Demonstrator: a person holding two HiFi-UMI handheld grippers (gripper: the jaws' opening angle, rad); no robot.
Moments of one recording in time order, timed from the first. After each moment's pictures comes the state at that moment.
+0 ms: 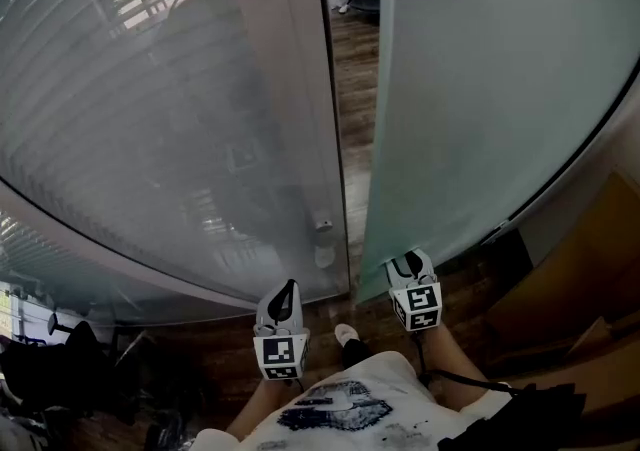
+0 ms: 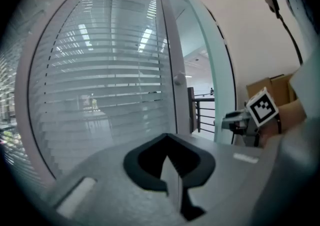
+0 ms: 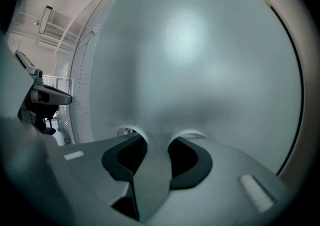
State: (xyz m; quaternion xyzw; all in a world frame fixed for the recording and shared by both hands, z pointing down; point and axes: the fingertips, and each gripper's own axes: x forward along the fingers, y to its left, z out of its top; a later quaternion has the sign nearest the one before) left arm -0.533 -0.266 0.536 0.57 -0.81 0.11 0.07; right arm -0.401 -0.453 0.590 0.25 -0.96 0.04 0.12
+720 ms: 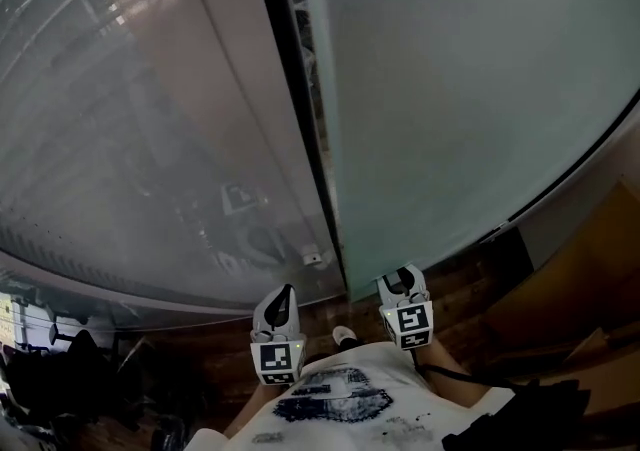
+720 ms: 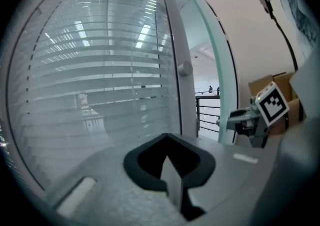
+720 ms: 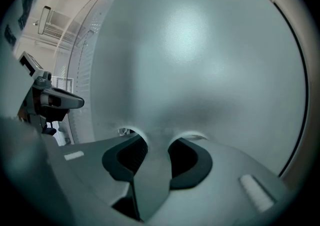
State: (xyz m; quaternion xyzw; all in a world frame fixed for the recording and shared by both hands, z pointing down) left arm -0.551 -0.305 0.547 0.58 -0.80 0.12 0.08; right arm -0.420 -0.457 0.586 0.24 -0.96 0.04 0.13
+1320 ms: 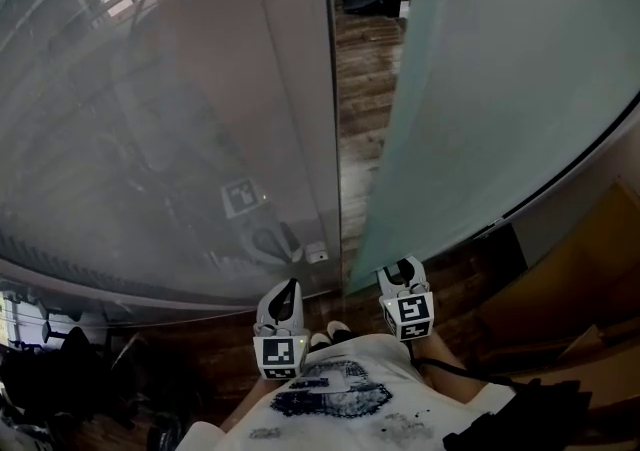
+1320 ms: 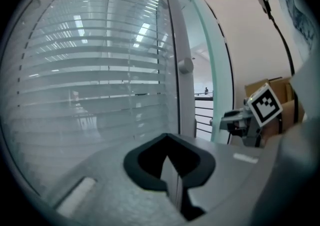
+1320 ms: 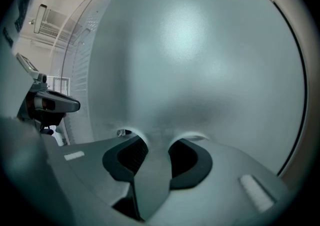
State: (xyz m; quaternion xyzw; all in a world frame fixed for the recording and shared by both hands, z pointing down) left arm -0.552 -0.322 0.554 0.60 -0.78 0.11 0.10; right arm -0.432 -0.473 0.600 0.26 -0.95 0.05 0.14
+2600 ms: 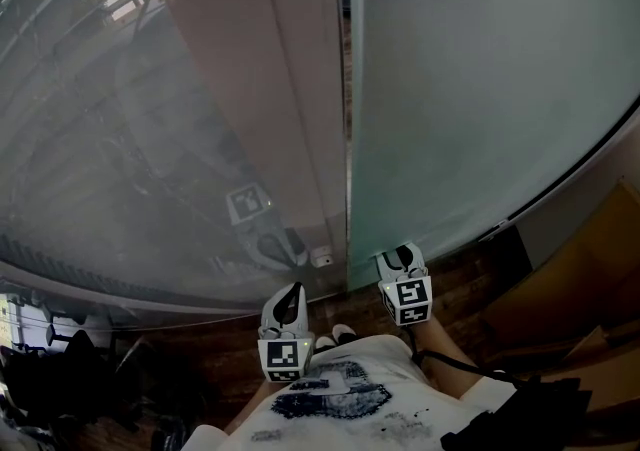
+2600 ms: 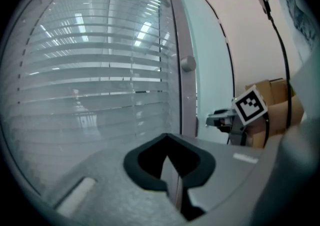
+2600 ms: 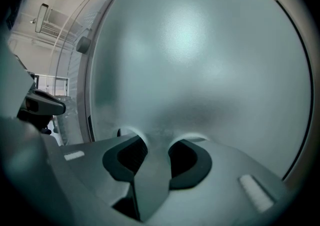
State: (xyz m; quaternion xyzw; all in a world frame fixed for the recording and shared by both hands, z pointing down) left arm -0.549 -0.320 0.550 0.60 -0.78 0.11 0.11; right arm -0.460 -0.497 0.594 0.25 -0.96 0.04 0.13
